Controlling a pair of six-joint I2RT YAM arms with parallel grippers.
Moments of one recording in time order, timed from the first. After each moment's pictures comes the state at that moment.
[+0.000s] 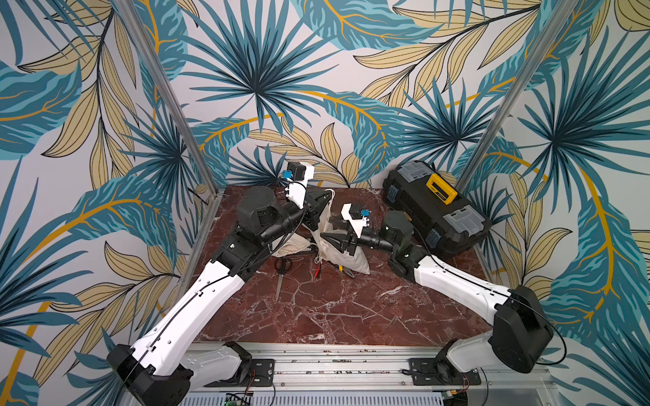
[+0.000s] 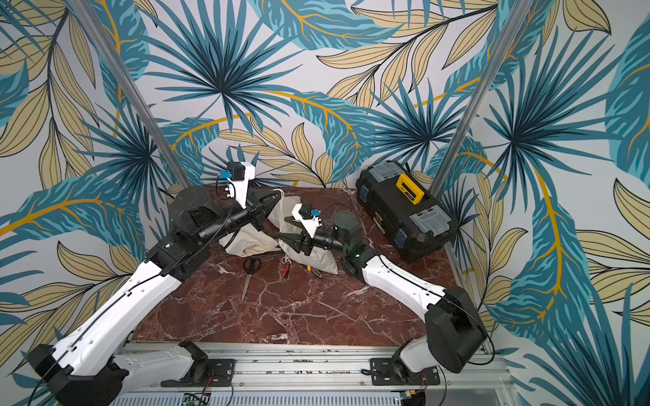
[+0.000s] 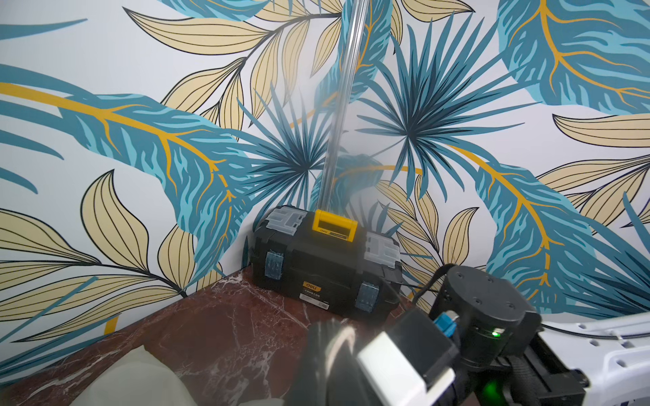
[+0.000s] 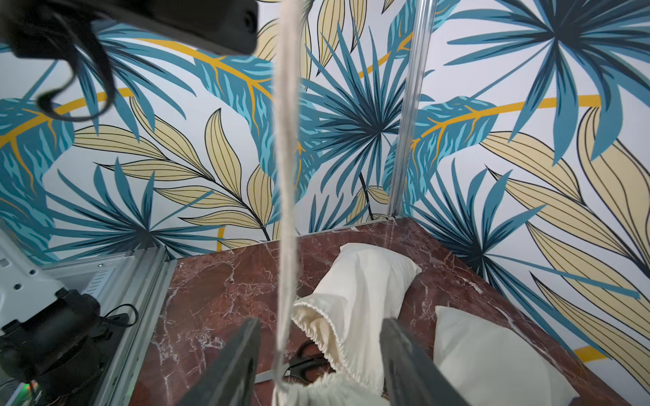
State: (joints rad) left arm -0.56 1.19 1.35 -0.12 0.32 -0.21; right arm 0.78 1.51 1.05 0.45 -0.57 -0.04
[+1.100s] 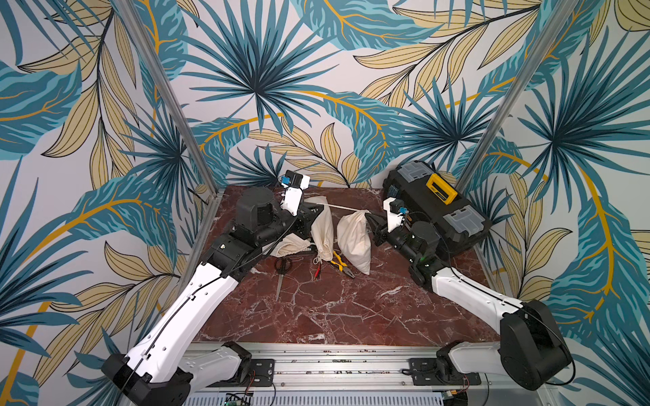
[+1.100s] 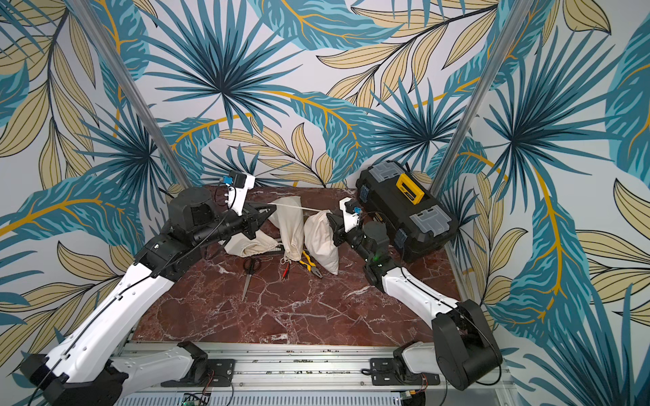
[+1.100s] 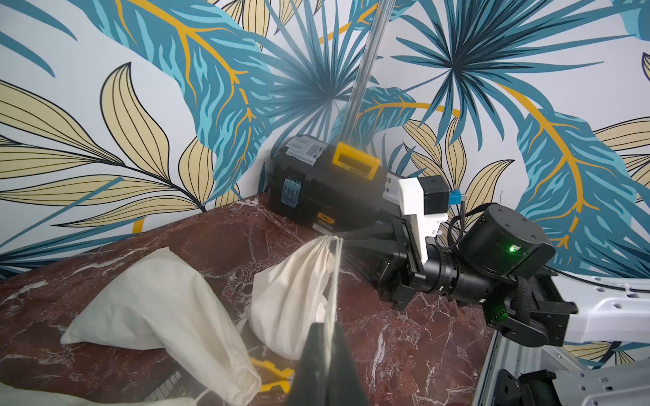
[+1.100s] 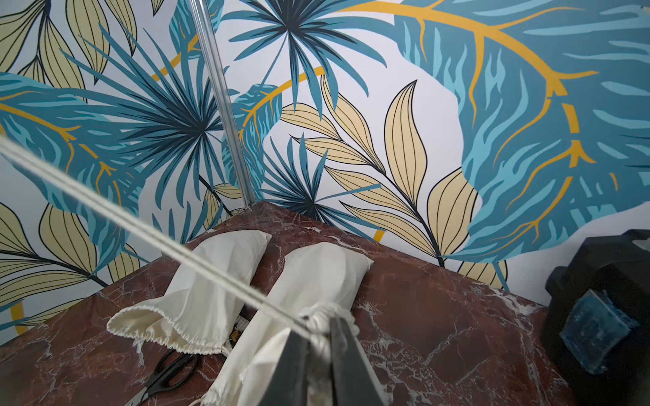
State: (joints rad) left arm -0.49 1.16 1.37 -0.41 0.33 -0.22; right arm 0.54 1.33 0.76 0.56 -0.19 0.09
